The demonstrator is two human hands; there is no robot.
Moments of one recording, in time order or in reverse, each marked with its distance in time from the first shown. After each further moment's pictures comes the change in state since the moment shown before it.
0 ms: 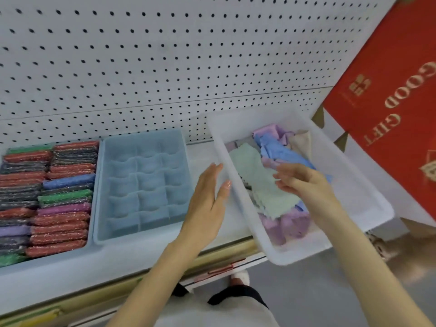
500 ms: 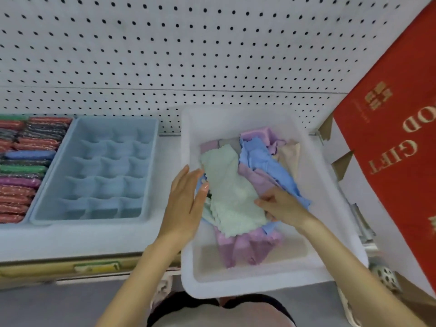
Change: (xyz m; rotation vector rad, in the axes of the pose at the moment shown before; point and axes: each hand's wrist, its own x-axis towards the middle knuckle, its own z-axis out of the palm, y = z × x) left_hand 0.040 0.012 0.100 0.148 0.228 -0.124; right_hand 0.115 0.078 -0.087 -0.674 -0.477 0.149
